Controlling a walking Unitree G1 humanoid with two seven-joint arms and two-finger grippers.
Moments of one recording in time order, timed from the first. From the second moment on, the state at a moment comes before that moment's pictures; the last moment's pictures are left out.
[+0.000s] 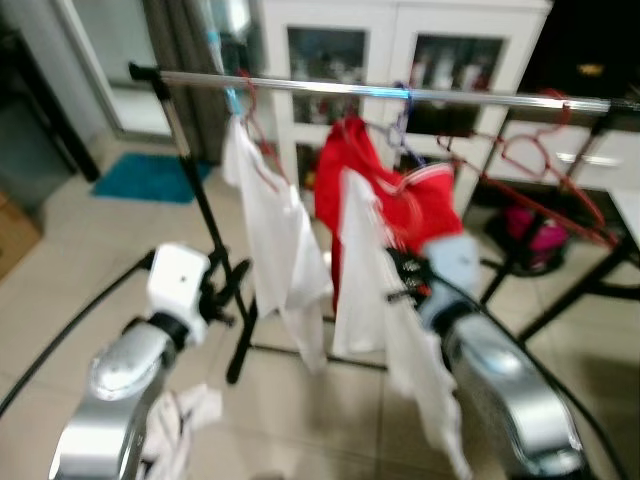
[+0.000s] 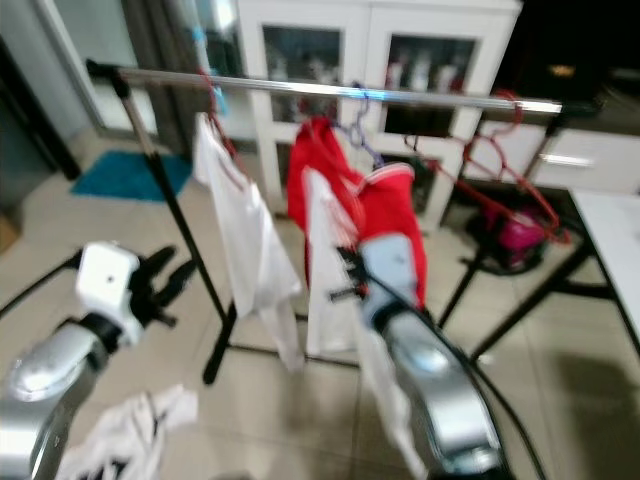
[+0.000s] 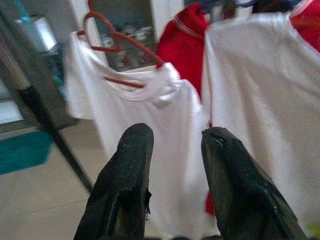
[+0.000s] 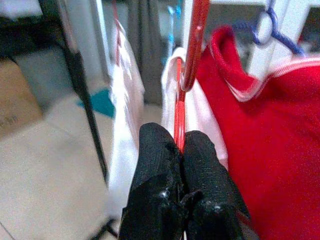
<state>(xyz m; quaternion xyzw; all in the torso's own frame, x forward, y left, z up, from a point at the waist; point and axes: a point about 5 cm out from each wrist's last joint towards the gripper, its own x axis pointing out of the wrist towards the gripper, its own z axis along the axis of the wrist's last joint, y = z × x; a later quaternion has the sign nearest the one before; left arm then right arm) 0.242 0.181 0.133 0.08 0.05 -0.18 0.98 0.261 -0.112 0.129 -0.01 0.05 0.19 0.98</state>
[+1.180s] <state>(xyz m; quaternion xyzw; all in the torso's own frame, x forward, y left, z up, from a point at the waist) 0.238 0.171 0.129 0.08 0.05 -0.20 0.97 0.266 -0.099 0.146 -0.08 0.02 0.24 0.97</state>
